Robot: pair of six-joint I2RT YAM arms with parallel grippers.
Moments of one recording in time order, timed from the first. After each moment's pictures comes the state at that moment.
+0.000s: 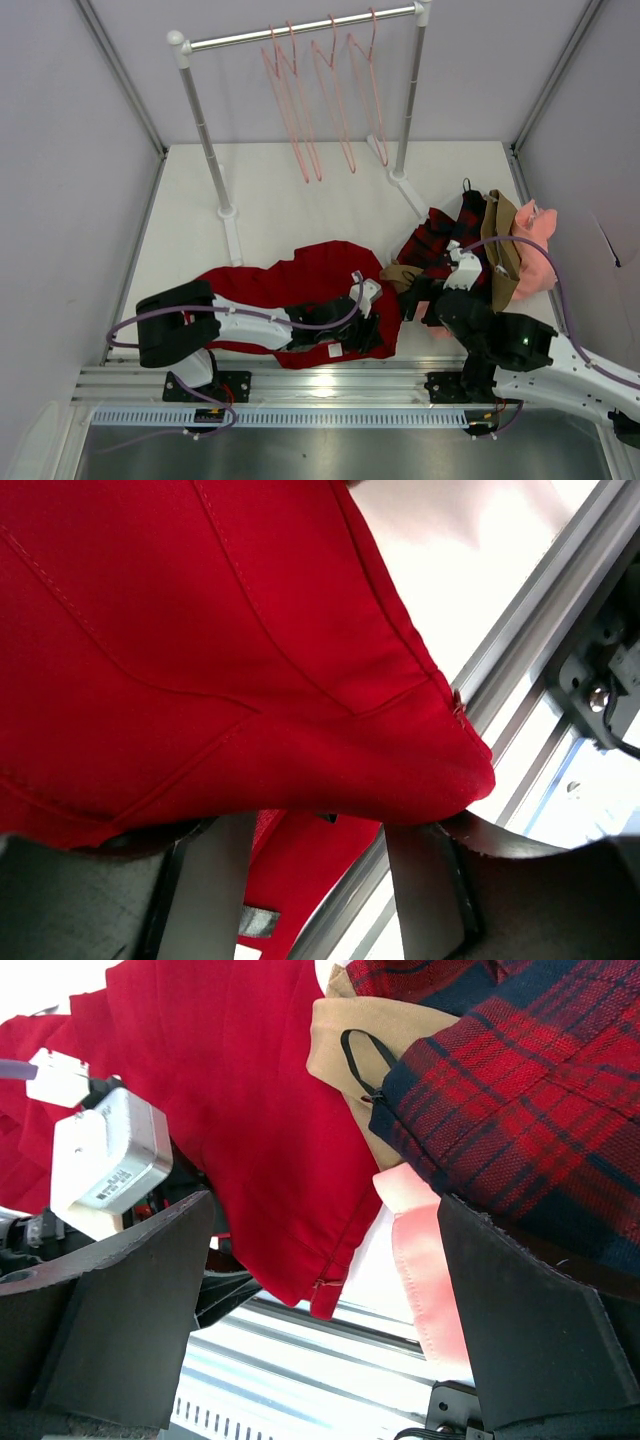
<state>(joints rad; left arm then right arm) -1.26 1.61 0.68 0.29 -0.08 -0.56 1.14 0.52 0.66 -0.78 0.65 0.86</state>
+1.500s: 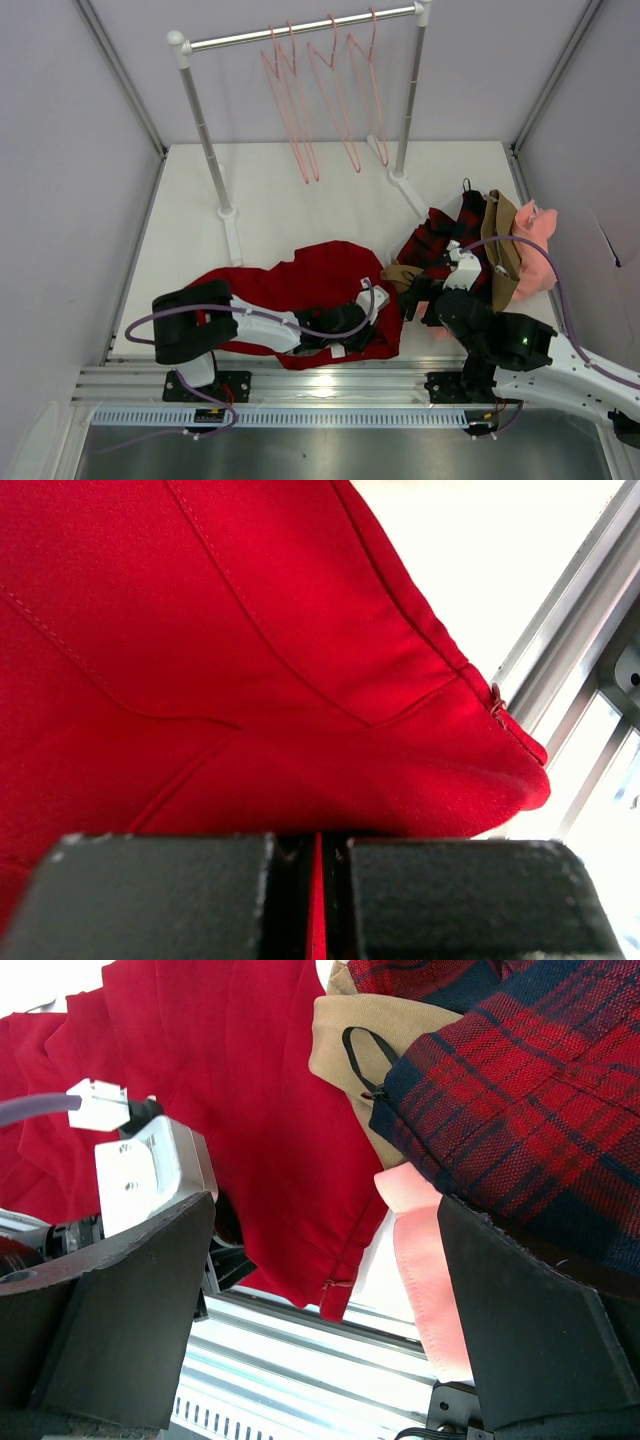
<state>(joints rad) -1.29 1.70 0.69 0.36 -0.12 -0.46 1.13 0.53 0.66 -0.78 0.65 0.86</state>
